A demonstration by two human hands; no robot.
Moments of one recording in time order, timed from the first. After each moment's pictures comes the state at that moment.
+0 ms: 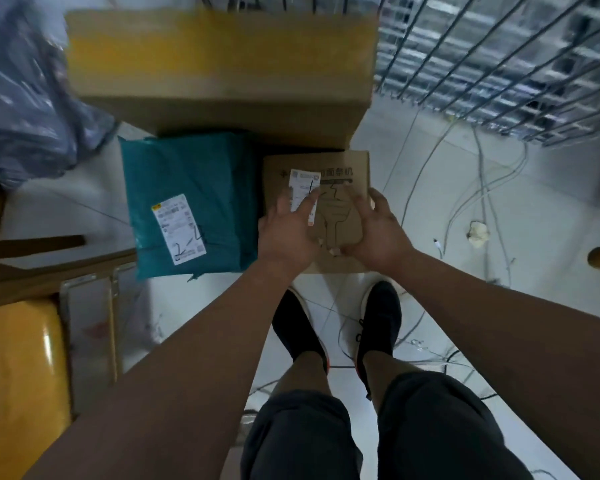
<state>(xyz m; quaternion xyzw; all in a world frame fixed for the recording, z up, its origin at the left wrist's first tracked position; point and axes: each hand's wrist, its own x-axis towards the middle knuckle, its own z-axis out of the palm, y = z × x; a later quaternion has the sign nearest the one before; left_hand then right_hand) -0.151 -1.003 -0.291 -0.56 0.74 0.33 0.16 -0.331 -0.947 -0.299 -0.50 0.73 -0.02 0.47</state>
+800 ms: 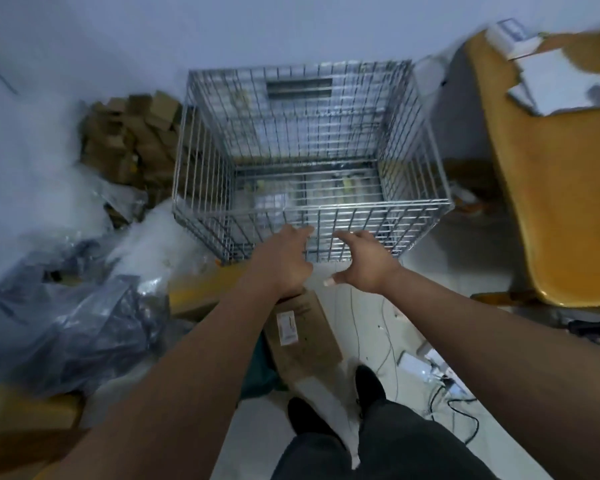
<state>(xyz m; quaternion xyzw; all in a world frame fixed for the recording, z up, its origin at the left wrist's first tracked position) -0.255 -1.085 0.211 -0.36 0.90 0.23 0.11 -0.413 -0.968 0.193 -0.45 0.81 -0.11 0.35</state>
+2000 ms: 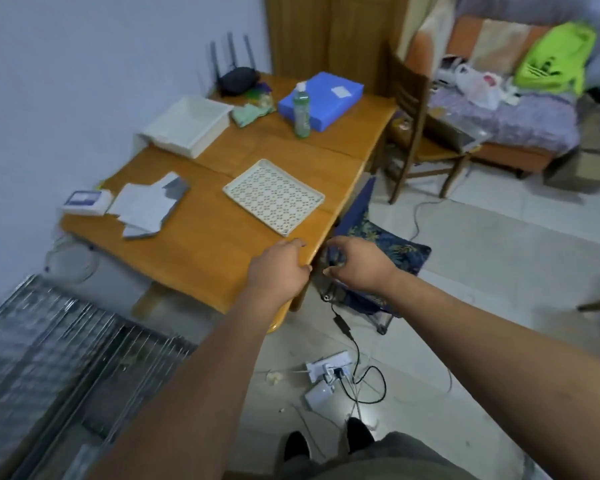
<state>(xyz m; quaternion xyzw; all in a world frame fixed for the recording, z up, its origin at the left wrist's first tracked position) -0.675 -0.709 0.358 0.15 0.97 0.16 0.13 -0.647 -0.526 0.357 0.04 0.96 -0.25 0.16</state>
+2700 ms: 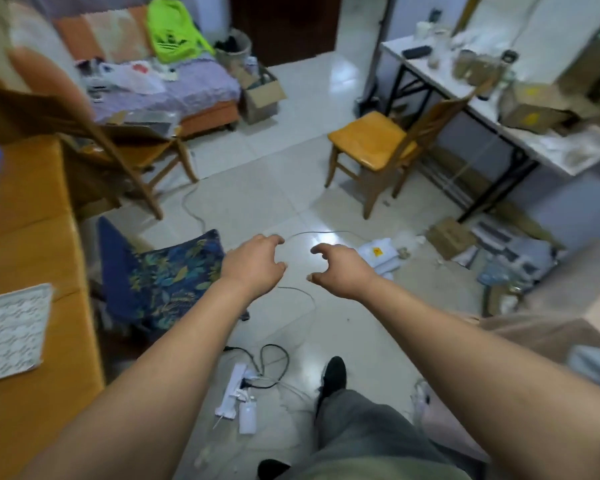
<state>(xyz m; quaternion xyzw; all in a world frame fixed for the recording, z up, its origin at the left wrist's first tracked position) -0.543 -0.418 0.337 0.60 0.78 0.07 0.19 -0.355 -0.354 0.333 0.51 0.80 -0.31 0.03</state>
